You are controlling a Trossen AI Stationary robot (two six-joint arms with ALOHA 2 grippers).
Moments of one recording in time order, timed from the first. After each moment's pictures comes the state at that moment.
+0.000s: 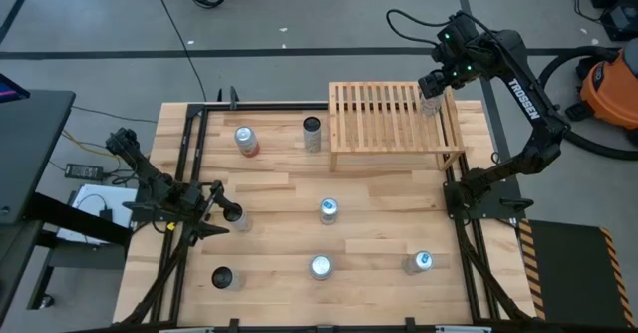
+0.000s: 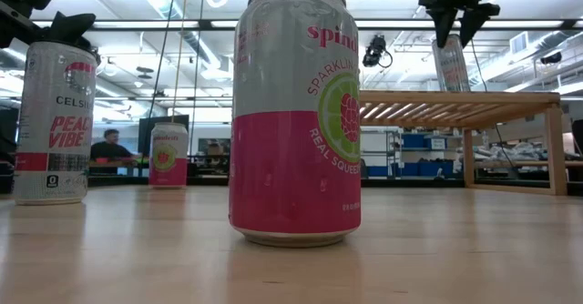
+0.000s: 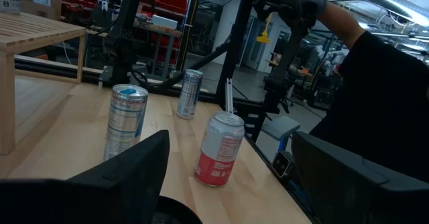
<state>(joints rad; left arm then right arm) -0.78 0.01 0.01 0.10 -0.52 -0.25 -0.95 1.38 1.80 -1.57 0.13 0.18</state>
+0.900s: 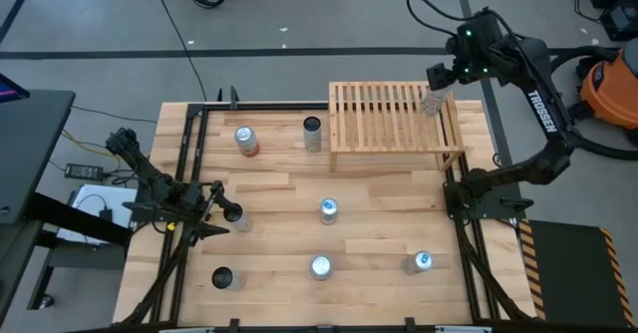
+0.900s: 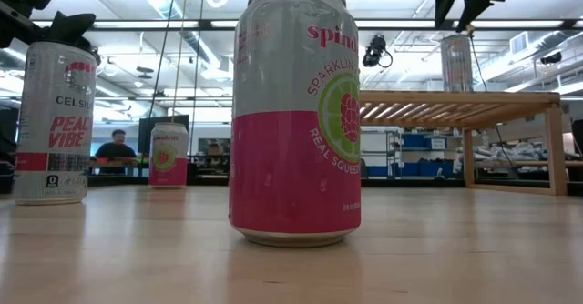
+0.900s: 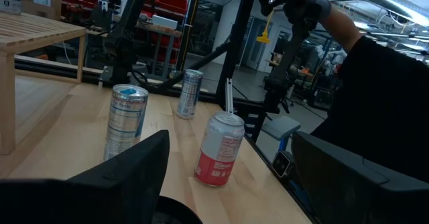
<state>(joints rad) -0.78 0.01 0.01 0.10 -0.52 -0.25 -0.95 1.27 1.80 -1.44 0.14 0.24</state>
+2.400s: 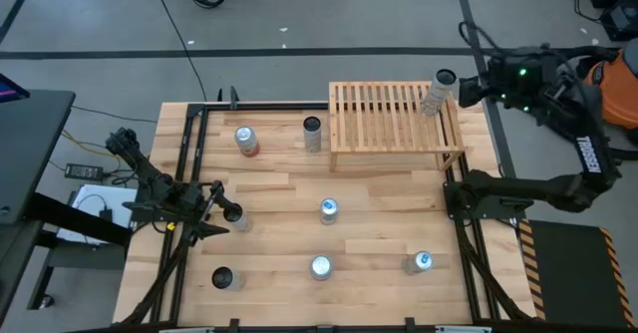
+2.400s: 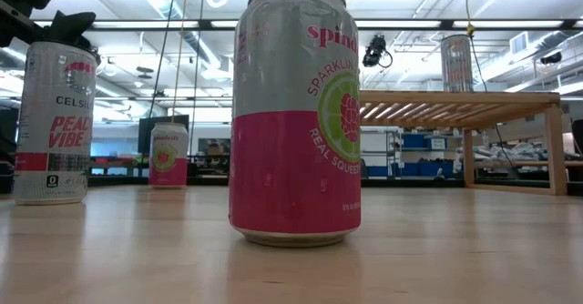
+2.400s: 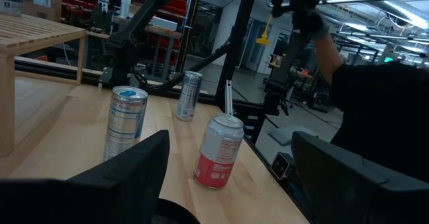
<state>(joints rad) -0.78 0.01 0.01 0.11 -0.52 -0.25 -0.74 0.90 1.61 -1.33 0.39 0.33</state>
